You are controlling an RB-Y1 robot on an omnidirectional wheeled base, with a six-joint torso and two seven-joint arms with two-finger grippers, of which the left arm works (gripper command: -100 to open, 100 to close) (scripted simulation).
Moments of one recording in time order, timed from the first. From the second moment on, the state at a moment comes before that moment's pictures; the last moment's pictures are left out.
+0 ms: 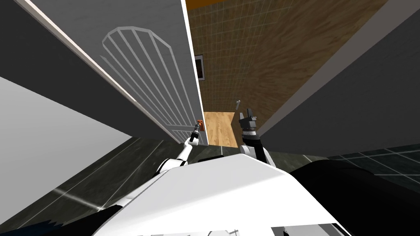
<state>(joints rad) -0.46 0.05 -0.13 -0.70 -0.01 -0.48 0.13</state>
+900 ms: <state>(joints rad) -0.44 0.06 -0.09 -0.71 0.00 -0.46 0.11</state>
